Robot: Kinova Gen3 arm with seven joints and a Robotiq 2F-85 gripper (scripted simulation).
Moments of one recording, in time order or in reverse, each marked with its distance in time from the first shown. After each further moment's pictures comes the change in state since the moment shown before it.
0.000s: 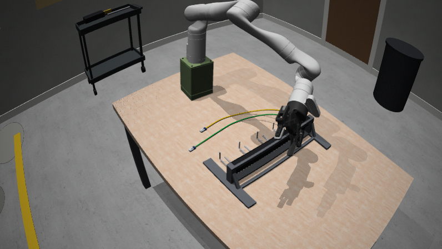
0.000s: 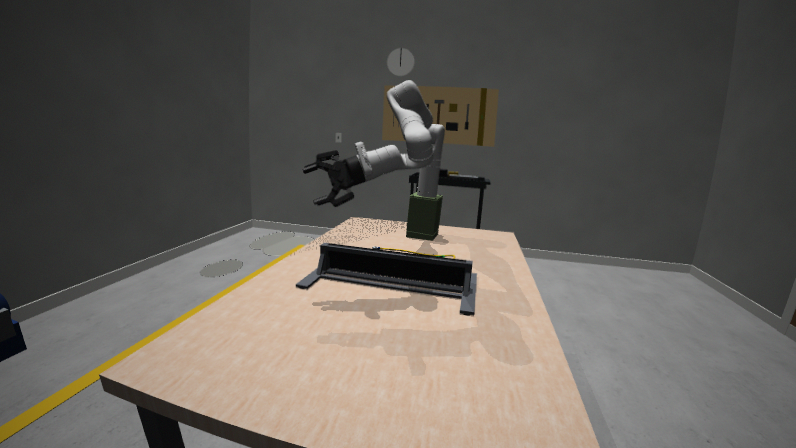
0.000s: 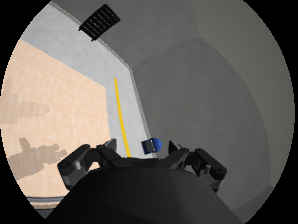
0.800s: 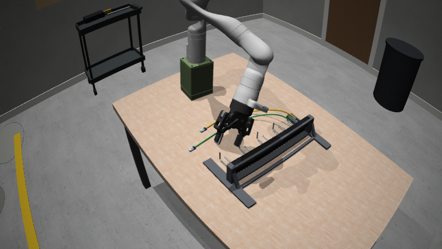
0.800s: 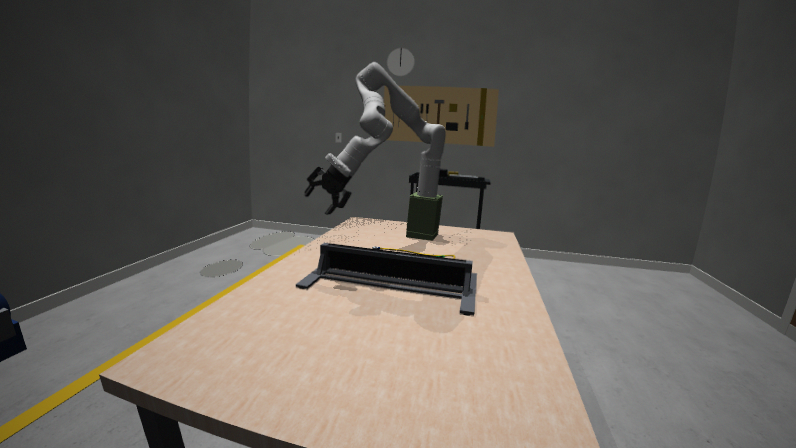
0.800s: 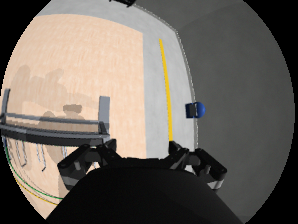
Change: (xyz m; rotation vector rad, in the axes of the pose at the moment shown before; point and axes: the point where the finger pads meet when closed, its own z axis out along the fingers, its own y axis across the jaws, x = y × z) arm -0.209 0.016 0.011 0.484 -0.382 -0.082
